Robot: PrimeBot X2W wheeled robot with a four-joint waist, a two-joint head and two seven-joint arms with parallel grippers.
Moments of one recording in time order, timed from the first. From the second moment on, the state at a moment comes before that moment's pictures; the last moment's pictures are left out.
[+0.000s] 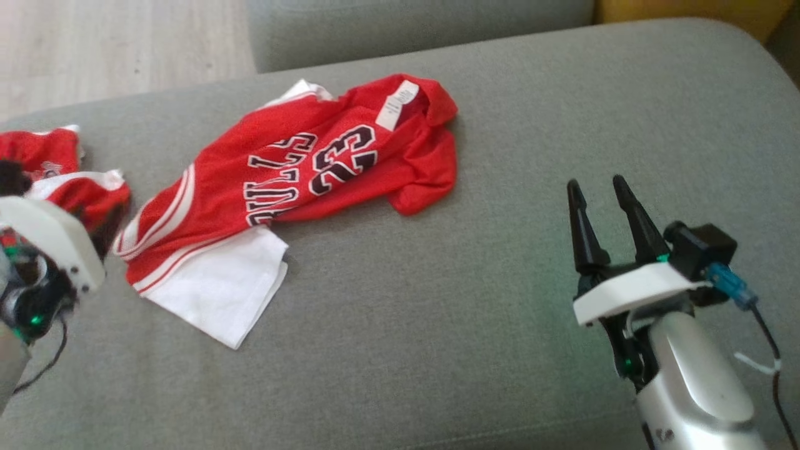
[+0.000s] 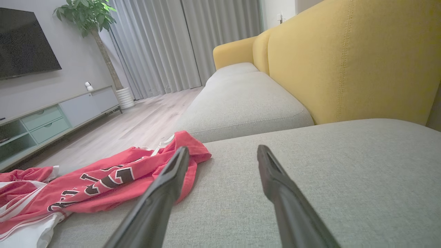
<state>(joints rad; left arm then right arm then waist) -0.70 0.67 -0.87 0.76 -1.16 -0.09 0.16 -0.32 -0.08 0.17 0.47 0.30 0.13 -0.23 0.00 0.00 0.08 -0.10</state>
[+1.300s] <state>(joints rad) -0.02 0.27 -0.33 0.06 -0.54 0.14 -0.25 -0.55 -0.11 0.17 0.78 0.44 0.13 0.11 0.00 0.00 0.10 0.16</state>
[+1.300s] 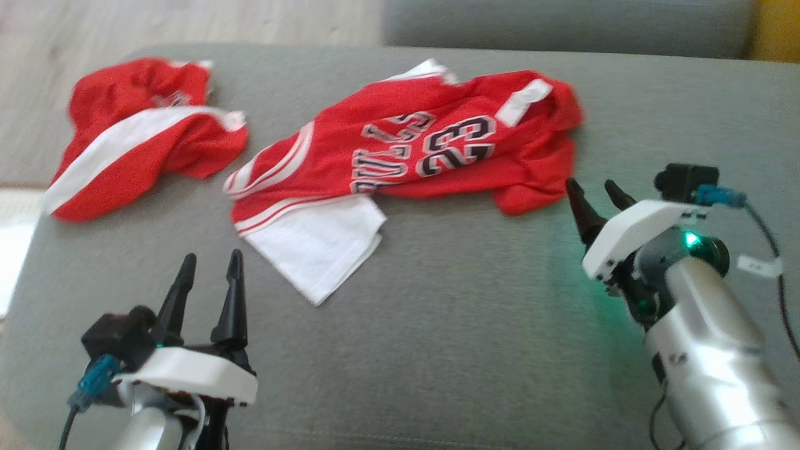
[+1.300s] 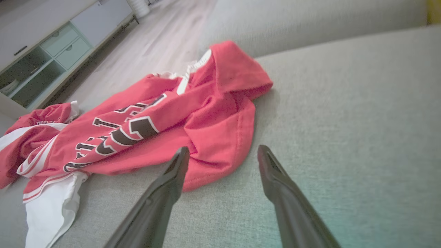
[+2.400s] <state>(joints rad) -0.03 0.15 -0.21 0.23 -0.42 0.00 -0.25 -0.77 -0.27 0.35 0.96 0.52 0.13 0.33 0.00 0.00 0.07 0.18</state>
